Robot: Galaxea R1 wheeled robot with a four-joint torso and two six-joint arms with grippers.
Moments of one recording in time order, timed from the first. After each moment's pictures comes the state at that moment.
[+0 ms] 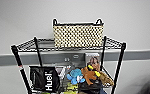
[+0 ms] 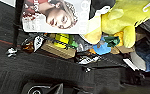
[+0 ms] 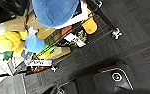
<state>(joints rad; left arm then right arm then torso) 0.96 2.02 -1.51 -0.15 0.12 -0.40 -0.97 2.21 -1.79 0.61 -0.29 0.01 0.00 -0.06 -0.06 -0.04</state>
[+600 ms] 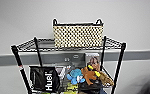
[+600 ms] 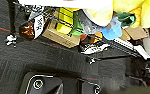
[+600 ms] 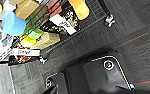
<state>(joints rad) 1.09 2.19 -1.67 -0.10 0.07 -0.39 -1.13 2.39 -1.98 0.61 -0.22 -0.09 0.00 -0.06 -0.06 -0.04</state>
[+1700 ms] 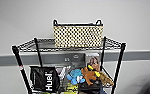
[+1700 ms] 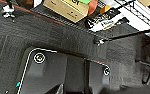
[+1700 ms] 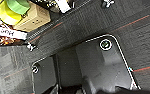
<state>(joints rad) 1.29 2.49 -1.98 -0.01 0.01 -0.39 -1.31 2.68 -2.30 0.61 -0.12 -0.23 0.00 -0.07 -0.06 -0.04</state>
